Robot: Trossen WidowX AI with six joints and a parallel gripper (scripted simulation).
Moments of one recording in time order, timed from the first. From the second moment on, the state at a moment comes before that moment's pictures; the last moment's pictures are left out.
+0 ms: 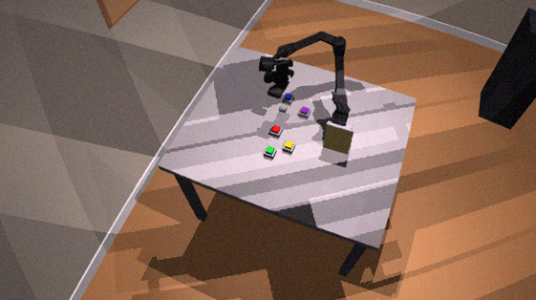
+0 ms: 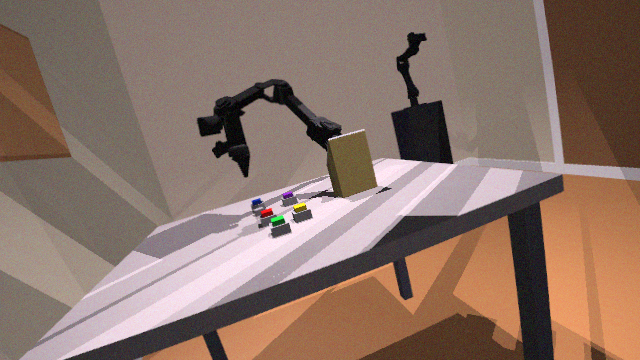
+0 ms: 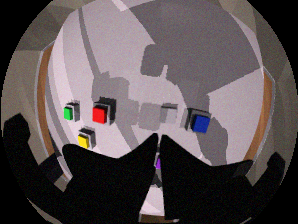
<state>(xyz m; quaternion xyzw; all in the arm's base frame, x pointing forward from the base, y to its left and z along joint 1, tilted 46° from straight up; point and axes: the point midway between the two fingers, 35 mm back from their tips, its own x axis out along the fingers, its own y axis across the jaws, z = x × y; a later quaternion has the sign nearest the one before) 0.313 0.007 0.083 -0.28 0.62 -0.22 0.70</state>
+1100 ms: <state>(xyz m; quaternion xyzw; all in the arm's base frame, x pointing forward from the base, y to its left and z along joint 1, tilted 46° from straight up) 0.197 0.082 -0.111 -0.29 0.62 -0.24 0.68</state>
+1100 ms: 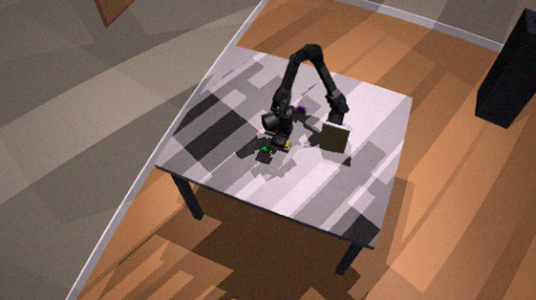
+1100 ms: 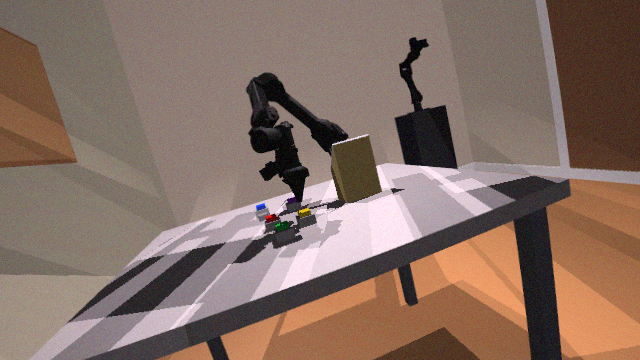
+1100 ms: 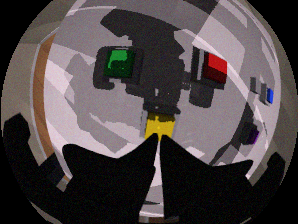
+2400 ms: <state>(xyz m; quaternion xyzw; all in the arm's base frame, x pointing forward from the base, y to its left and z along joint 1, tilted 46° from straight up) 0.199 0.058 -0.133 -0.29 0.62 -0.25 0.68</state>
